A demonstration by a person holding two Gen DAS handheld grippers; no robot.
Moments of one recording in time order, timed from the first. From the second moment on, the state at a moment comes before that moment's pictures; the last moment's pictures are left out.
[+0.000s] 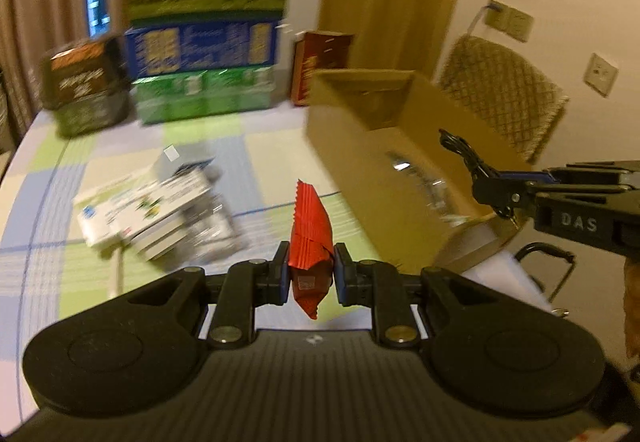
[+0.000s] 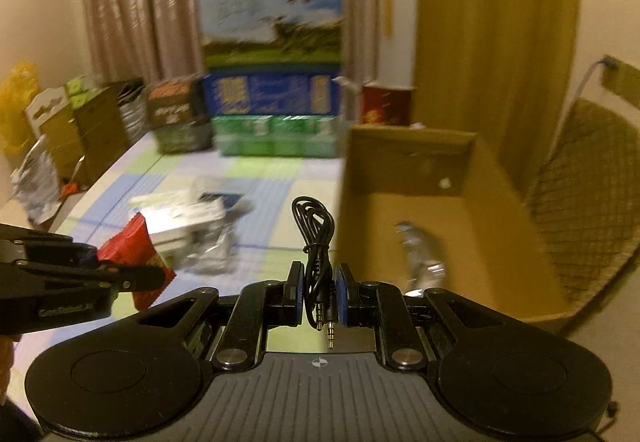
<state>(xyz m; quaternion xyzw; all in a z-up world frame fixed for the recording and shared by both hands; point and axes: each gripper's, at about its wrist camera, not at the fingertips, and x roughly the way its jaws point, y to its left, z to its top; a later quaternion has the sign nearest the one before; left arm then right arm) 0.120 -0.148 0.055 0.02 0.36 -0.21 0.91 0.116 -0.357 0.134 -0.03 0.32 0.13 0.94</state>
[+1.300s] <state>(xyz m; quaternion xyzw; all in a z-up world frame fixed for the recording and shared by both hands) 0.204 -0.265 0.054 0.04 0.37 -0.27 0.89 0.201 -0.468 0.118 0.01 0.33 0.07 0.94</state>
